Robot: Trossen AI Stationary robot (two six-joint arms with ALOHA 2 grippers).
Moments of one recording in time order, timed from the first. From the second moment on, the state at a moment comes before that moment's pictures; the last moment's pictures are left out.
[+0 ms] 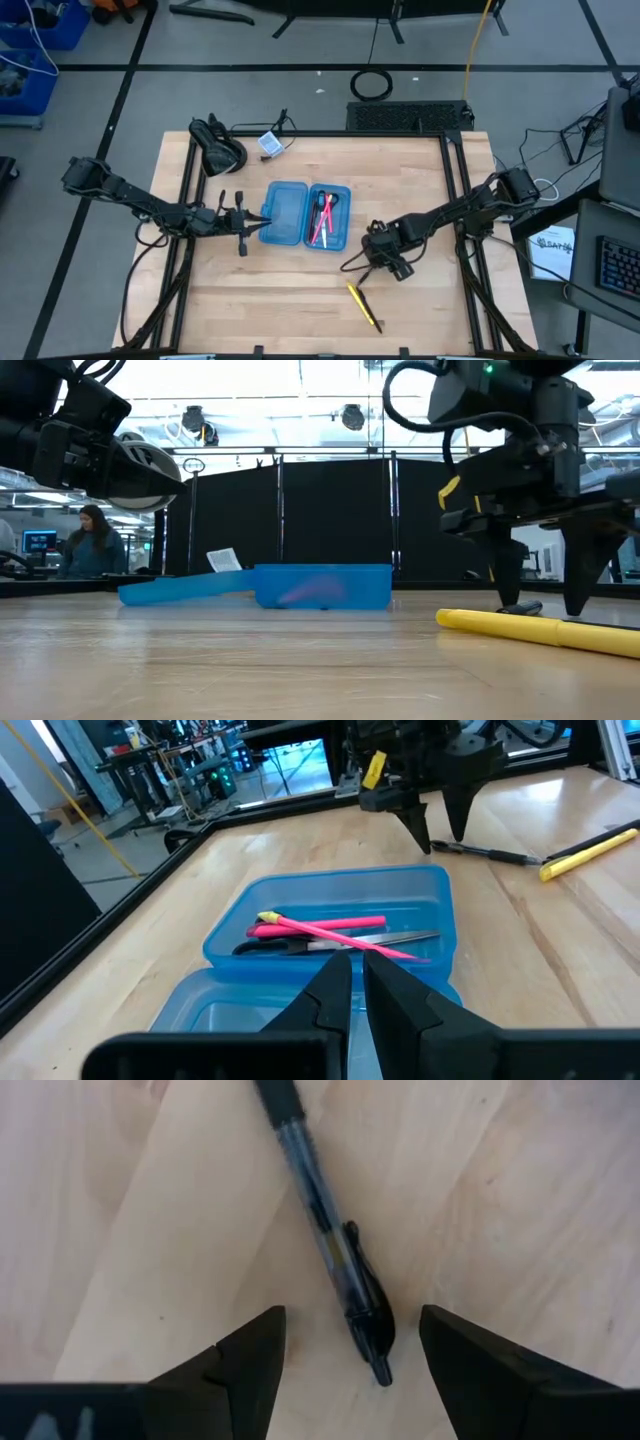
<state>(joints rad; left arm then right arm) -0.29 0.92 0.07 0.65 -0.42 0.11 0.26 1.64 0.84 -0.57 -0.09 -0.20</state>
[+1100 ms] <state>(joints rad) -0.29 0.92 0.07 0.65 -0.42 0.11 0.26 1.64 0.77 -0.42 -0.10 -0.39</state>
